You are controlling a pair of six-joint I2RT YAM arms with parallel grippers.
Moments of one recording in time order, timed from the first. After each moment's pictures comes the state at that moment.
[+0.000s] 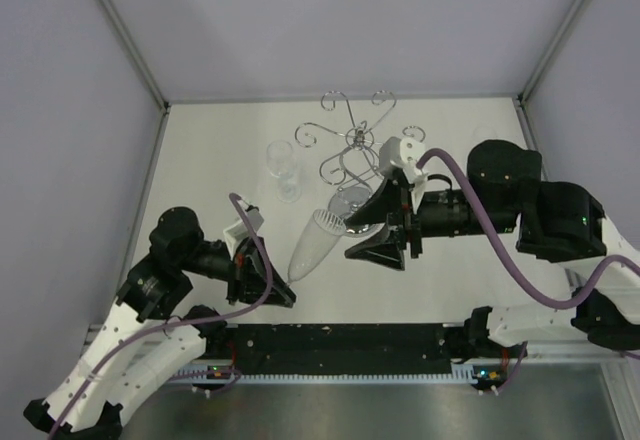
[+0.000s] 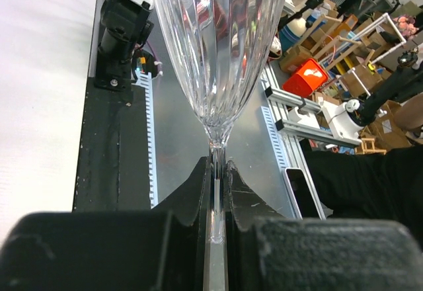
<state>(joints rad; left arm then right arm) -0.57 0.56 0.81 -0.40 1.24 -0.44 1.25 1.13 1.79 -0.86 -0.21 0.03</state>
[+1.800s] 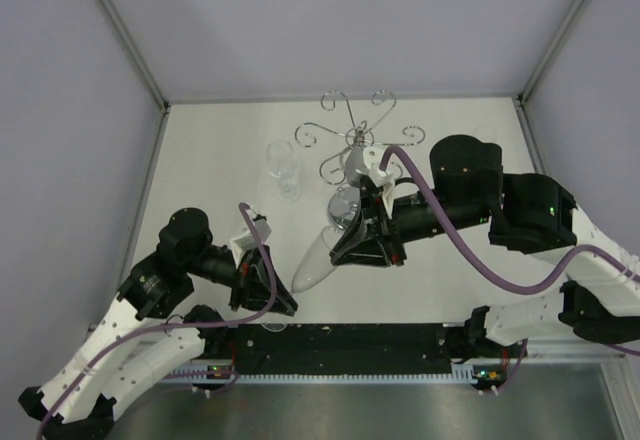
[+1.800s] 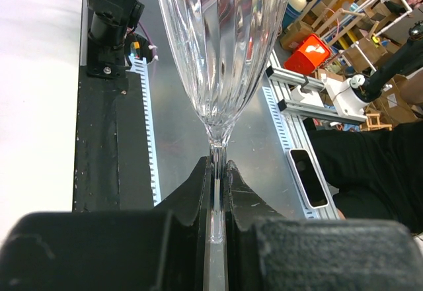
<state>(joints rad) -0.66 0.58 0.82 -0.50 1.20 -0.31 1.25 1.24 1.85 -0.90 -0.42 0.08</state>
